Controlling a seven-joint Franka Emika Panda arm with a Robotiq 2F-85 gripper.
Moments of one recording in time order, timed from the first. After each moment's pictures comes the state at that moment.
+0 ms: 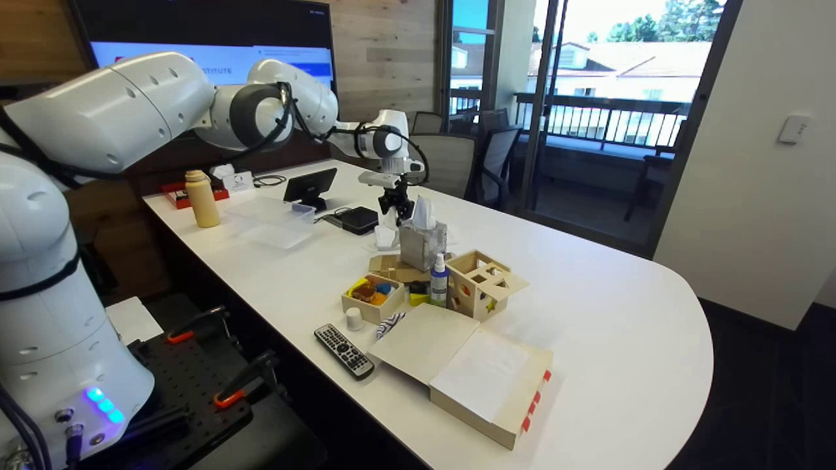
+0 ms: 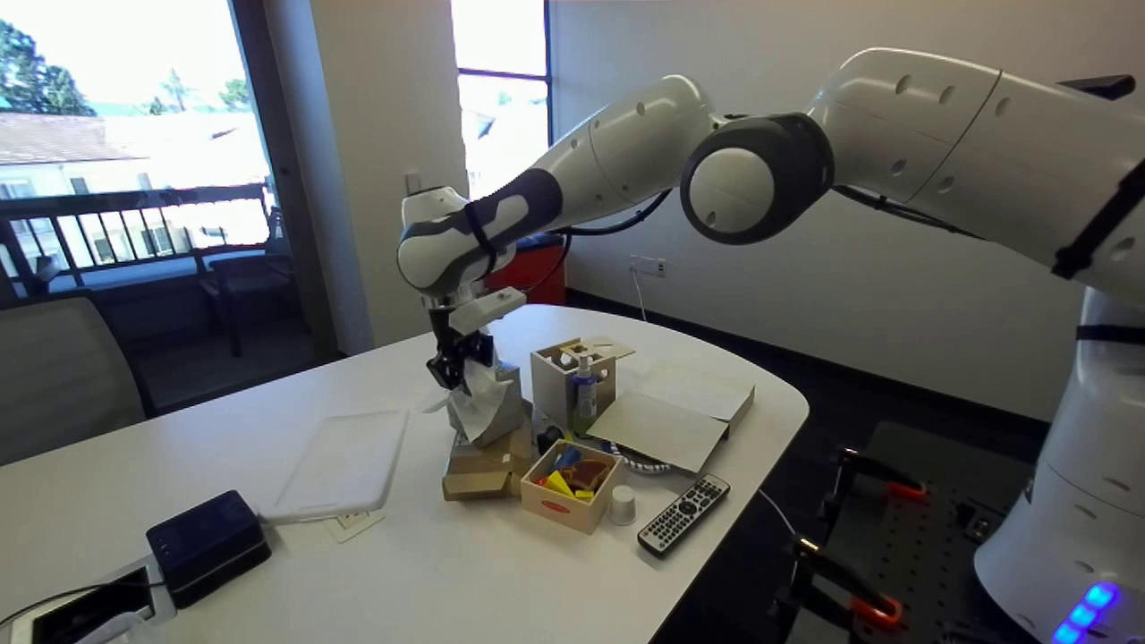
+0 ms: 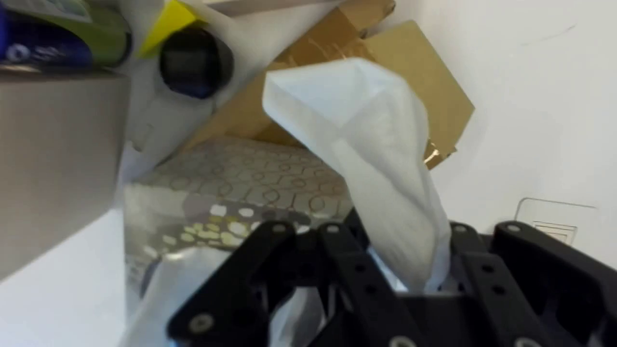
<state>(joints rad) 0.16 1.18 -0.06 -0.86 -0.01 1.99 0.07</state>
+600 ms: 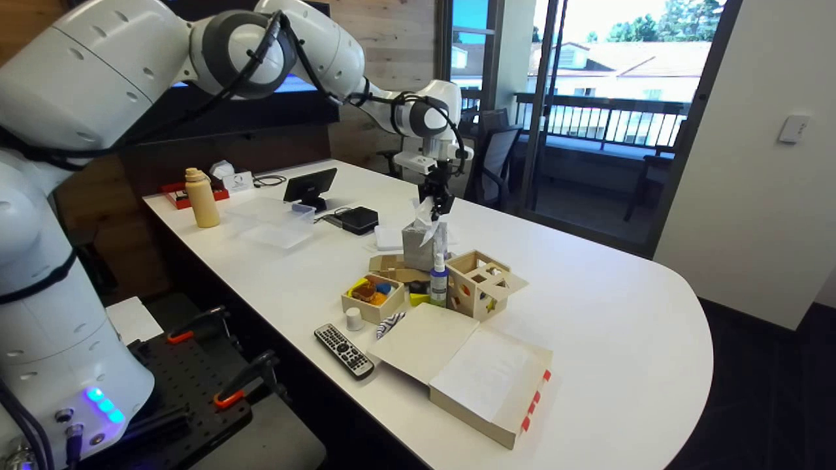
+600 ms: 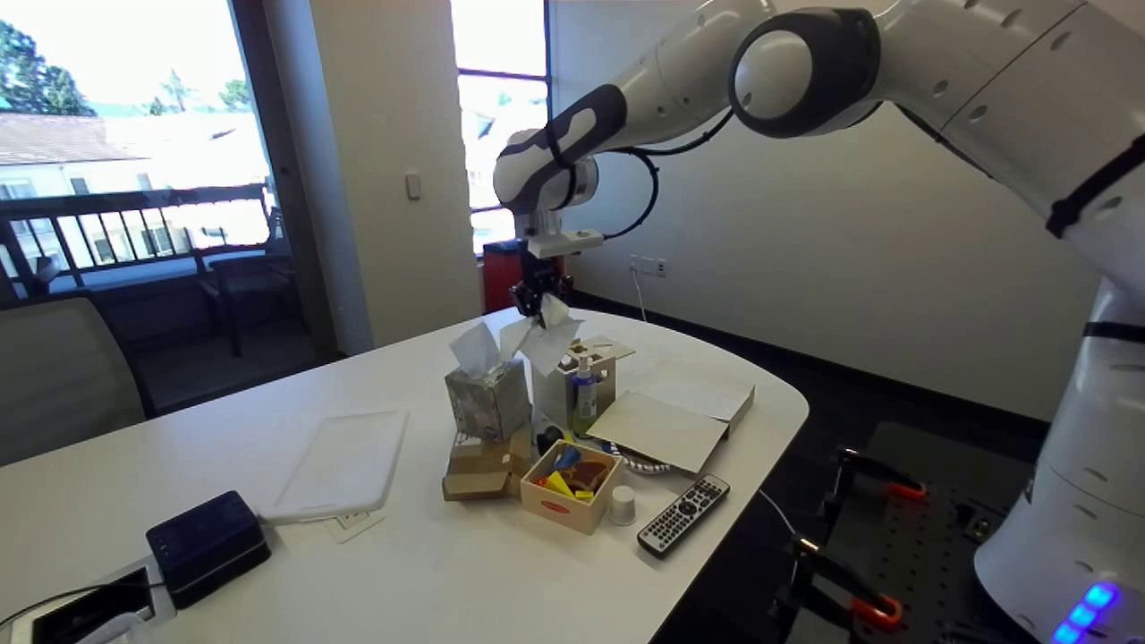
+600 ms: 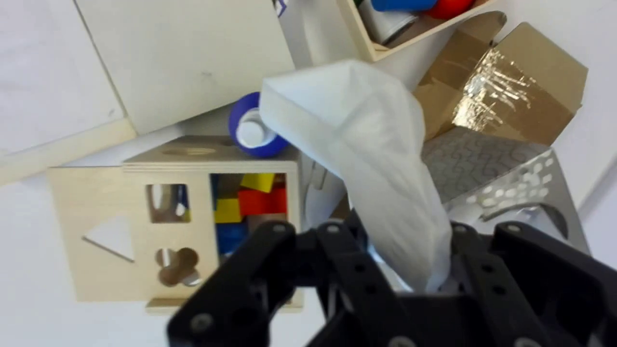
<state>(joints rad) -0.07 0.89 -0.07 -1.18 0.07 2.00 0.11</state>
